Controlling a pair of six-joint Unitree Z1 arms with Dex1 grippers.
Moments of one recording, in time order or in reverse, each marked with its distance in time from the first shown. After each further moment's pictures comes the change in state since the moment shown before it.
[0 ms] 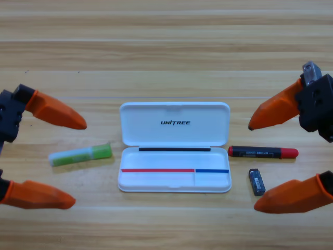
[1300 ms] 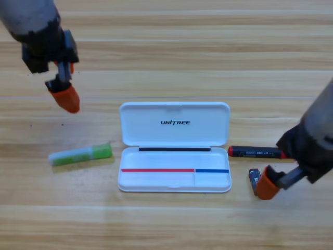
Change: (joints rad) arm 0 0.170 0.693 -0.781 0.650 0.477 0.071; arm 1 -0.147 0.339 0.070 0.050 -0.268 0.652
